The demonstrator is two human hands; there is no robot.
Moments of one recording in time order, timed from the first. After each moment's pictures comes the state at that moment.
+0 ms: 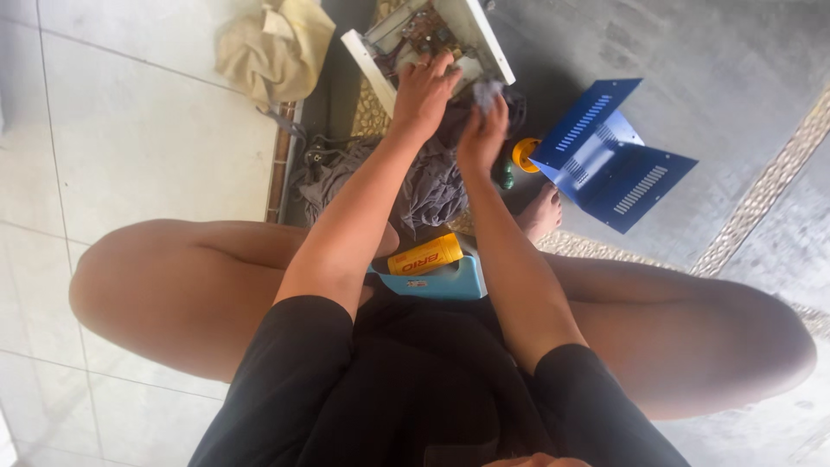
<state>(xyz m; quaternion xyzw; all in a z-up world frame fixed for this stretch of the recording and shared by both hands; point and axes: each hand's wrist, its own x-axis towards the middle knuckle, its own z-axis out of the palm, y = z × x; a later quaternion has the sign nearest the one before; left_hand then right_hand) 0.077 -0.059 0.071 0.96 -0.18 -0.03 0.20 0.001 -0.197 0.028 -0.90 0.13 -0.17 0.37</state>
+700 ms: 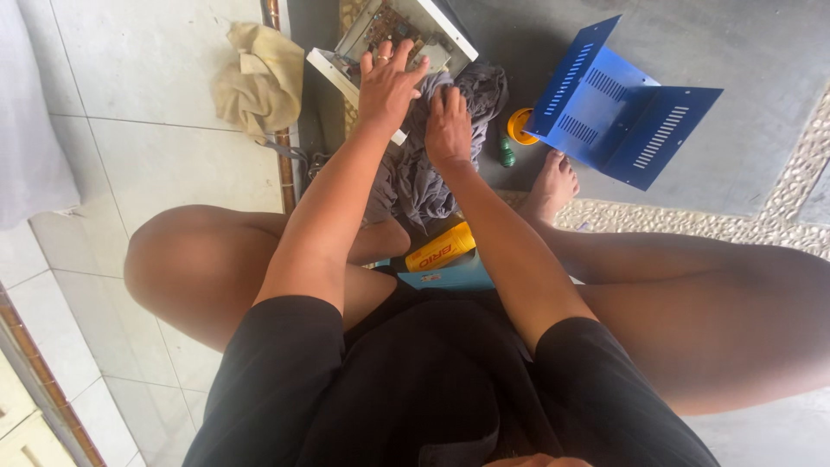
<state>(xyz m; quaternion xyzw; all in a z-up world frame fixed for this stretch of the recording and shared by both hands) 0.090 -0.054 0.095 0.96 -0.27 -0.06 0.09 -0.003 -0.184 0.060 -0.95 0.07 0.02 0.30</state>
